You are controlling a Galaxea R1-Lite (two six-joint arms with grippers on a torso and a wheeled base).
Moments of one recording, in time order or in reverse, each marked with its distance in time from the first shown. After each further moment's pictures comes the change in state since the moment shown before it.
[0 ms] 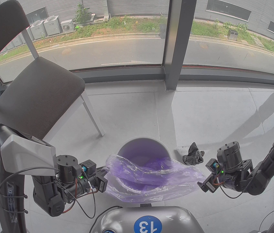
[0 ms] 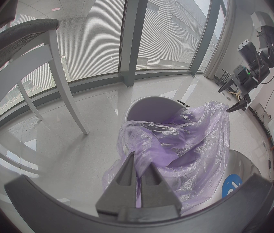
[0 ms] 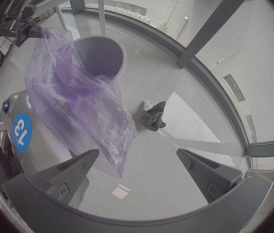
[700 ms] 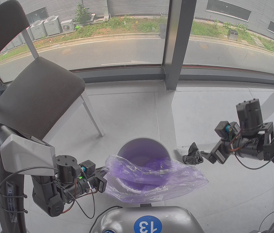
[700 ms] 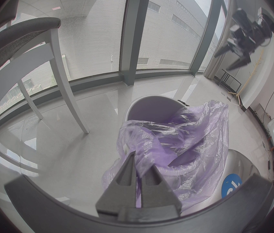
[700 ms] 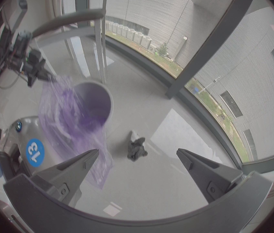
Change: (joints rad) left arm 0.003 -0.001 0.008 0.000 -0.005 -0.006; right arm 0.006 -0.246 -0.390 0.433 0.112 -0.103
